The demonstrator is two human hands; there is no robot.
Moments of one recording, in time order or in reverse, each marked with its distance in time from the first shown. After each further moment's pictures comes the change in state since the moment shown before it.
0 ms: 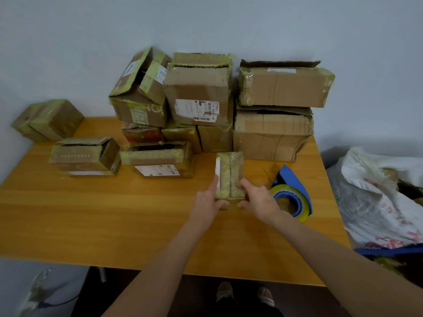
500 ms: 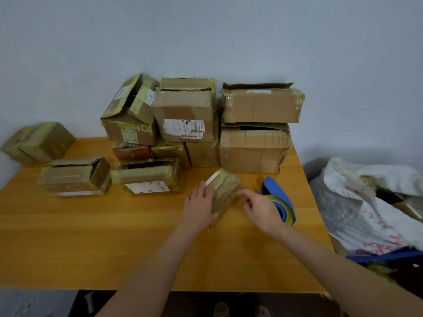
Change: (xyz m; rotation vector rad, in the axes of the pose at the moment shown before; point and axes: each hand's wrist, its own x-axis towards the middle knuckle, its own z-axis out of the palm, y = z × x) left_hand 0.012 0.020 -0.009 0.601 -0.110 0.138; right_hand -0.030 0.010 -0.030 0.100 0.199 -0.014
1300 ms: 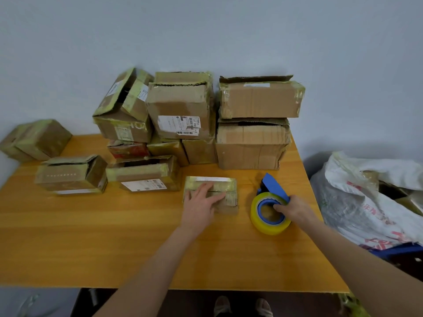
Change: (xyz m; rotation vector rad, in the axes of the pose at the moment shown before) left_hand -0.005 0.006 0.012 -0.133 0.255 0.108; right_hand 0.008 0.100 -0.022 0.174 -0.129 0.672
